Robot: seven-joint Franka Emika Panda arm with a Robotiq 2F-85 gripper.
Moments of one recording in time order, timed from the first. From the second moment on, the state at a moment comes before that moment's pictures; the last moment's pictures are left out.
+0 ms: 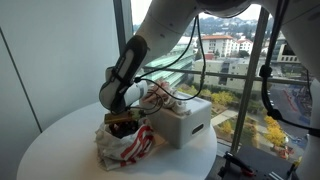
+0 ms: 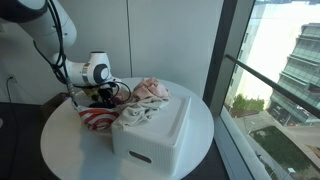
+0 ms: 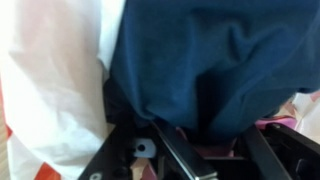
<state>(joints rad) 0.34 0.63 -0.09 -1.88 0.00 2.52 0.78</state>
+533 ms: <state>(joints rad) 0.35 0.43 -0.11 -1.94 -0.06 2.48 0.89</state>
